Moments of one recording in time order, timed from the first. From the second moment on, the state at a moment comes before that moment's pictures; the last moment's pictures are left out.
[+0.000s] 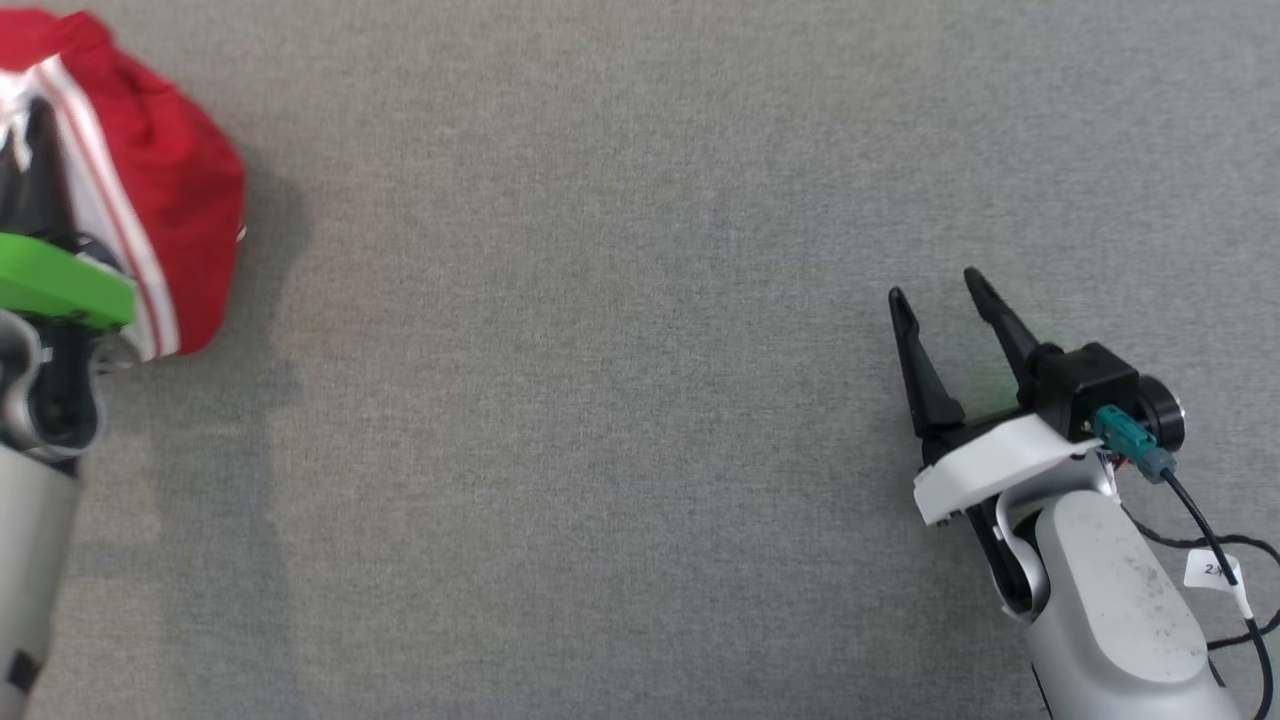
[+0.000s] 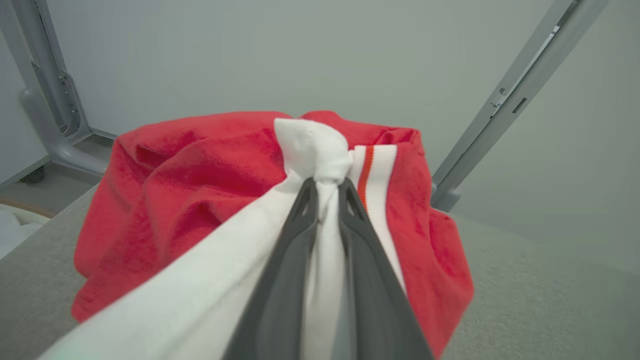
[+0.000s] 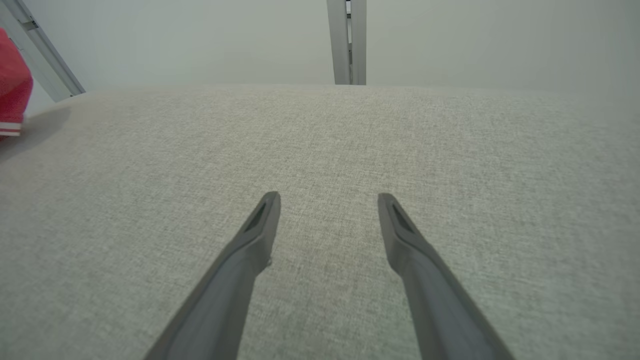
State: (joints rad) left arm -0.81 0.54 -0.48 0.69 -1.11 -0.13 -0.26; right arm -0.39 -0.05 0.07 0.35 0.10 0.13 -0.26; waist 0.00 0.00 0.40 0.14
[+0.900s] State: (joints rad) left arm -0.64 0.21 -0.71 0.48 -0.91 -0.13 -0.26; right arm -0.24 -0.05 0.13 0.32 0.21 0.13 -0.26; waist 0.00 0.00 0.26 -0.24
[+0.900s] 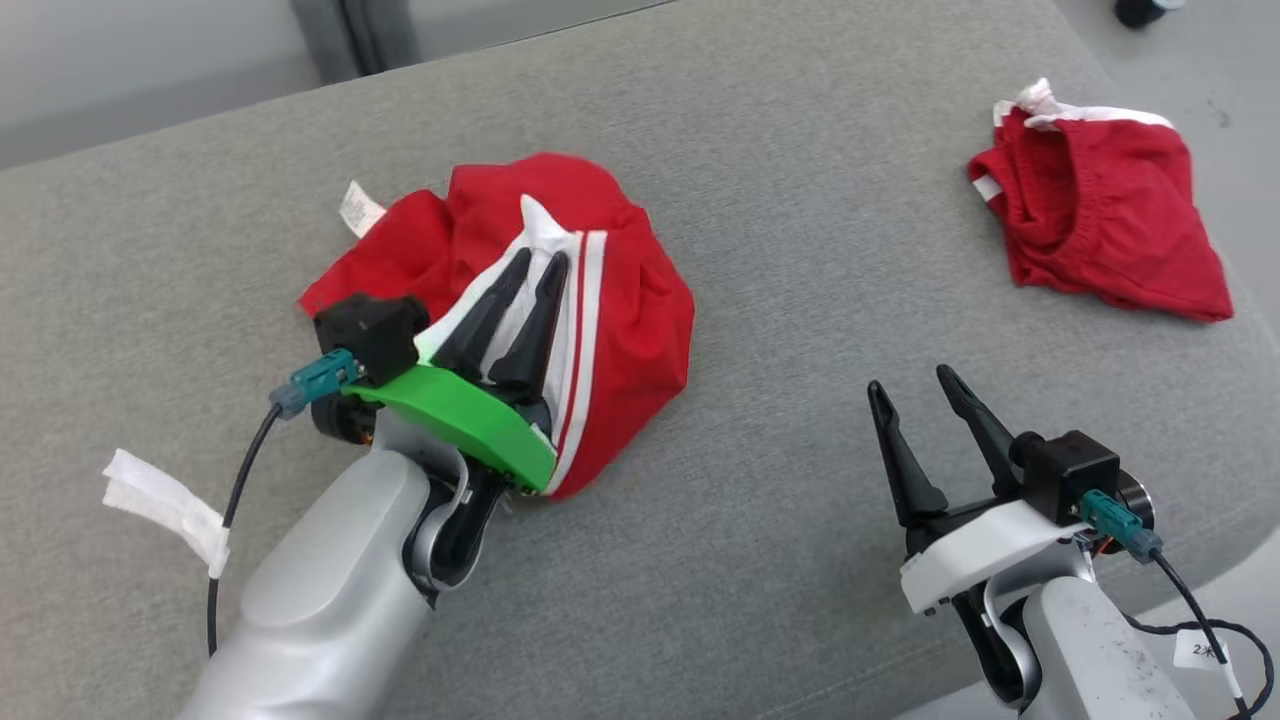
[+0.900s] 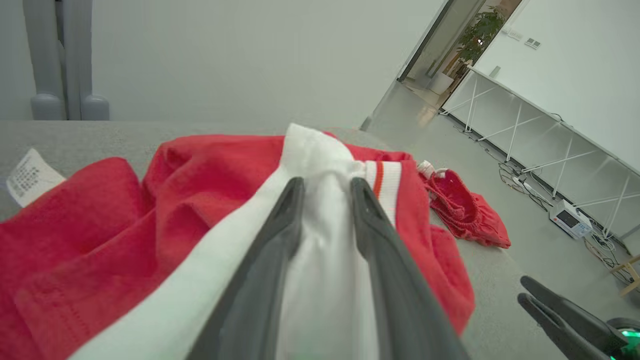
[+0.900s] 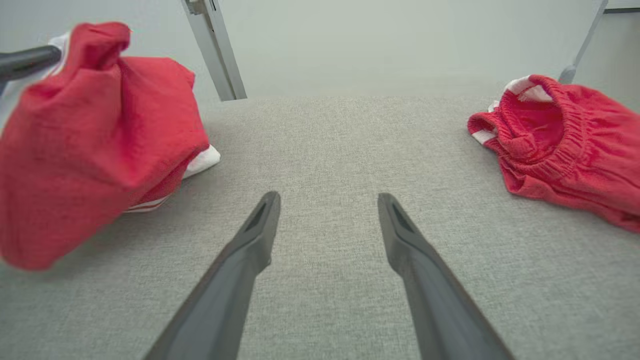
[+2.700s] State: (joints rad) left arm -0.02 0.06 -0.11 0.37 -0.32 -0.13 -0.26; right arm -0.38 -0.05 0.46 0.51 0.14 0.13 -0.26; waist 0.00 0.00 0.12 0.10
